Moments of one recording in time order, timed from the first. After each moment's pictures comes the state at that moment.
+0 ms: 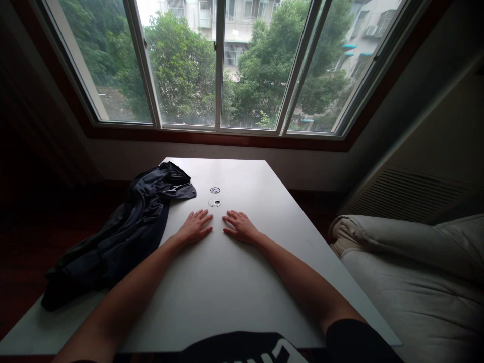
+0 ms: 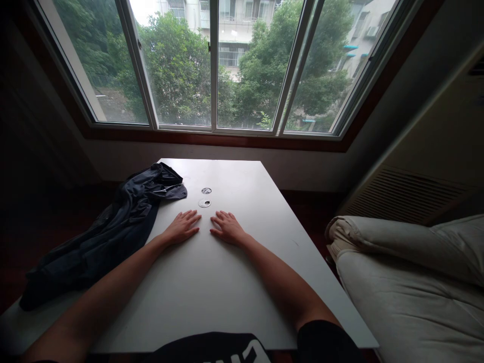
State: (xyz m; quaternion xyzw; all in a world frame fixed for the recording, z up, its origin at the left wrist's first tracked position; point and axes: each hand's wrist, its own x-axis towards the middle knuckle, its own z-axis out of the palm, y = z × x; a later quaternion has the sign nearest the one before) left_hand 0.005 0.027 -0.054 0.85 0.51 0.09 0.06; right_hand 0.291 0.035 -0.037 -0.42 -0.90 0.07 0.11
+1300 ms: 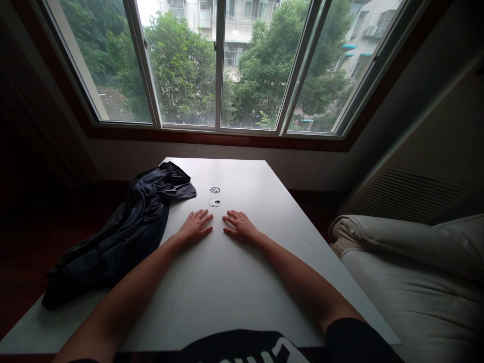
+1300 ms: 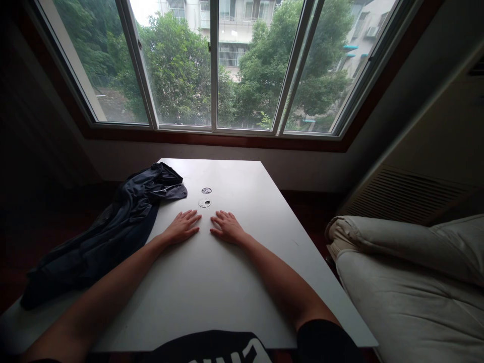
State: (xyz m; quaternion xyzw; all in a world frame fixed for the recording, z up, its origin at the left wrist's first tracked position) left_hand 0.004 0.027 -0.056 0.86 0.50 0.10 0.05; right_hand 0.292 0.038 -0.042 -0.42 -0.90 0.07 0.11
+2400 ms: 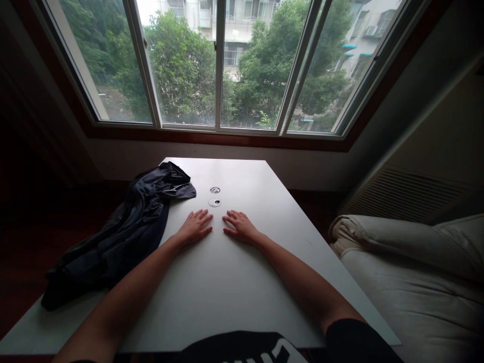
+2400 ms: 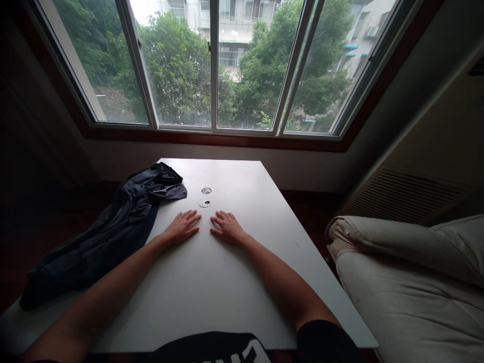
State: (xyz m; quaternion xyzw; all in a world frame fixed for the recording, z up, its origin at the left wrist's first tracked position) left_hand 0.006 0.026 -0.053 0.86 0.50 0.10 0.06; right_hand 0.291 0.036 -0.039 -0.42 -0.90 0.07 0.11
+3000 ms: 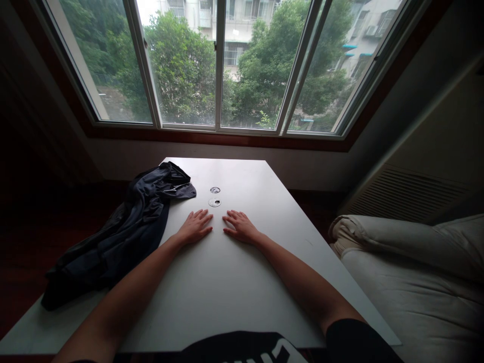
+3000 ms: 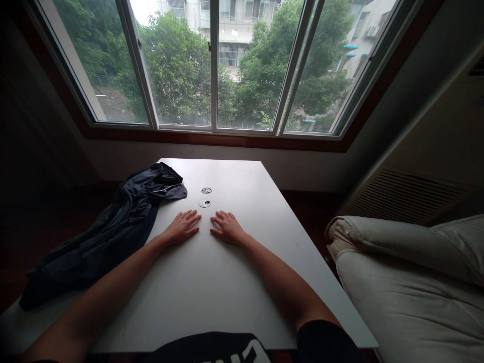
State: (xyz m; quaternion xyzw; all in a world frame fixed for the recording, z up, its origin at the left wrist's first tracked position) left_hand 0.006 0.026 -0.054 0.86 0.51 0.09 0.06; right_hand 0.291 0.037 -0.040 -0.42 -0.90 0.08 0.11
